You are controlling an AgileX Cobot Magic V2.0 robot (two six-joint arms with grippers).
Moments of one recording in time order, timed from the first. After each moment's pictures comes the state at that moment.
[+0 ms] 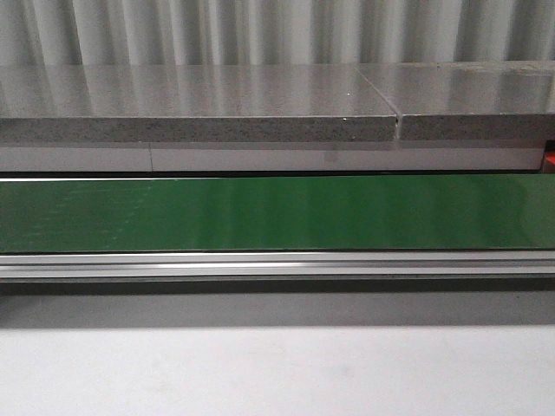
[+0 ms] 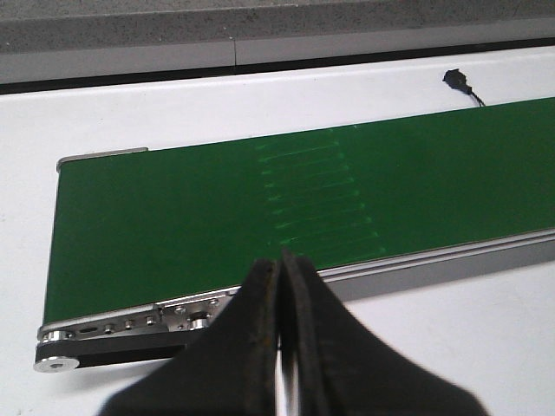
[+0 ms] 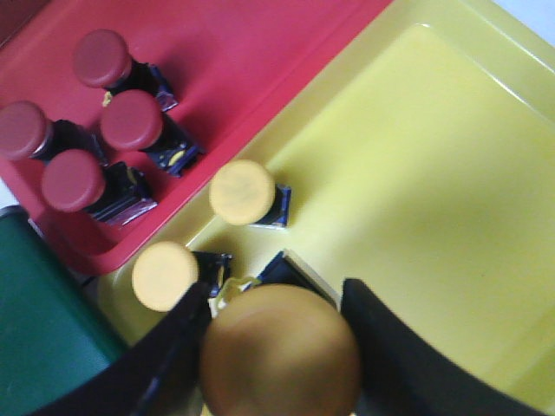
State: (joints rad) left arm -0.18 0.55 -0.68 -0.10 0.74 0.05; right arm -0.83 1.30 -1.03 0.22 0.75 -0.02
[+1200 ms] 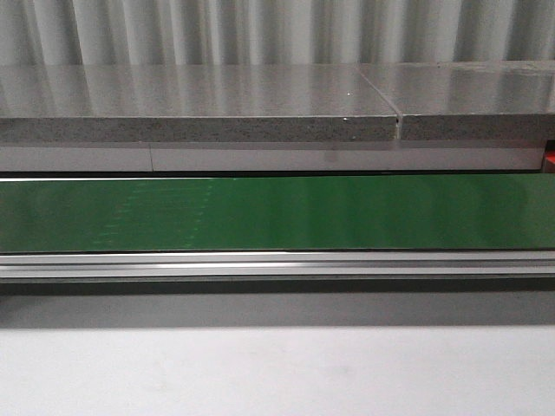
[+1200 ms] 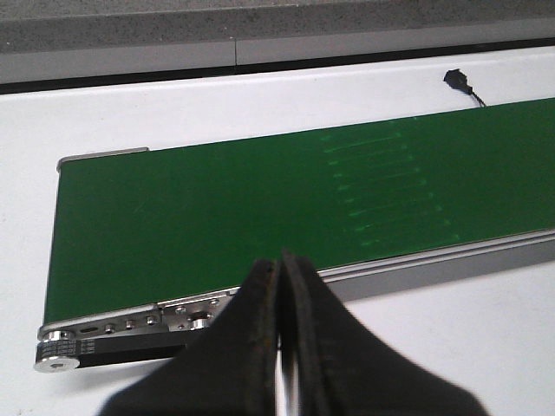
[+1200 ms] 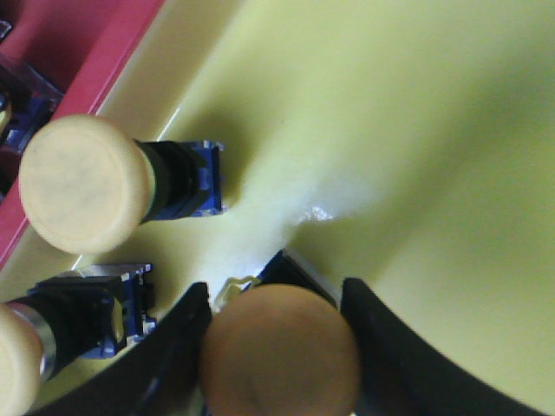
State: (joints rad) left arm -0.18 0.55 -0.68 -0.10 0.74 0.05; right arm -0.84 1.60 -0.91 0.29 0.53 0.00
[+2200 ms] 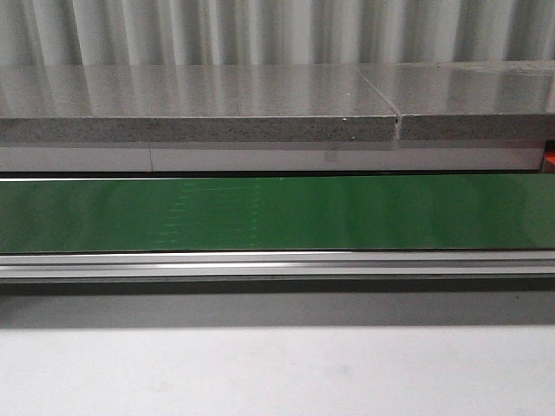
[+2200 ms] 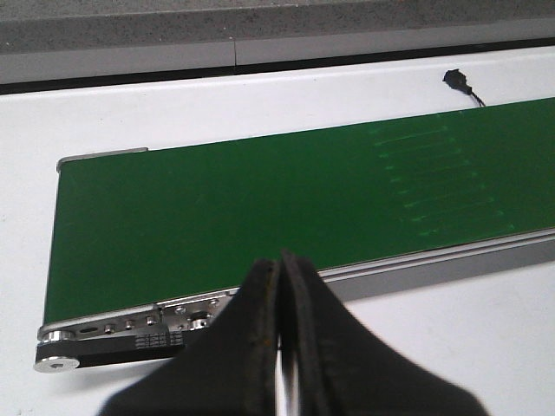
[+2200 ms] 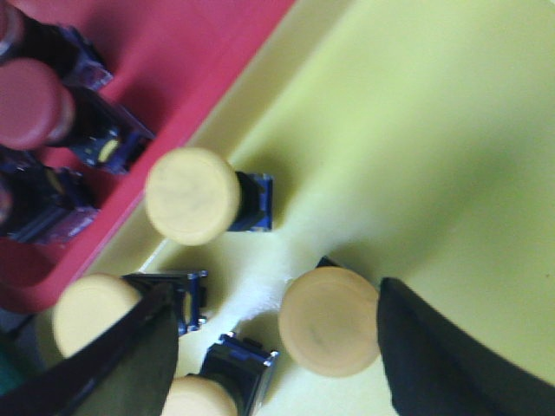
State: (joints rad) left arm -0.18 0.55 -0.68 -0.10 0.74 0.05; right arm -0.81 1.45 -0.91 0.28 0.54 -0.01
